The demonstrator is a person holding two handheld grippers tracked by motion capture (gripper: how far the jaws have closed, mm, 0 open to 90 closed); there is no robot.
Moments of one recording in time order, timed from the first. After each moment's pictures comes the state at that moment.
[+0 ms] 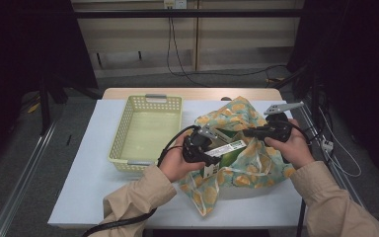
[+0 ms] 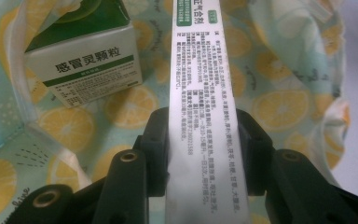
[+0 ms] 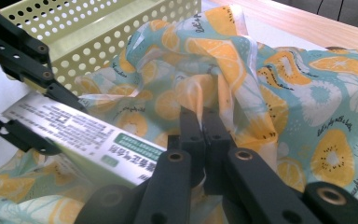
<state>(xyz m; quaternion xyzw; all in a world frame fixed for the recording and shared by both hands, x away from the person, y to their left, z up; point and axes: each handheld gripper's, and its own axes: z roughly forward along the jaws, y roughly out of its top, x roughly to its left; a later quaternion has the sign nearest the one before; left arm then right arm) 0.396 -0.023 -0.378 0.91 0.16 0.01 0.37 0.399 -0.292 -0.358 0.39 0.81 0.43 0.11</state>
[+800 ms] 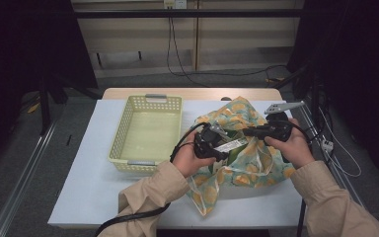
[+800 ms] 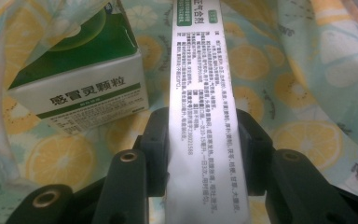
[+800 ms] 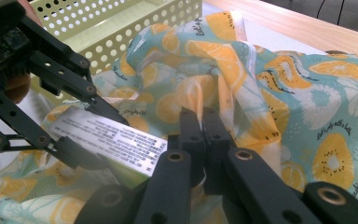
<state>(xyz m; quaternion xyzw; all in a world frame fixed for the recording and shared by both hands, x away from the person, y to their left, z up) 0.409 -0.053 -0.387 0.91 0.17 0.02 0.37 0.399 -0.292 -0.356 0.39 0.80 0.44 0.11</state>
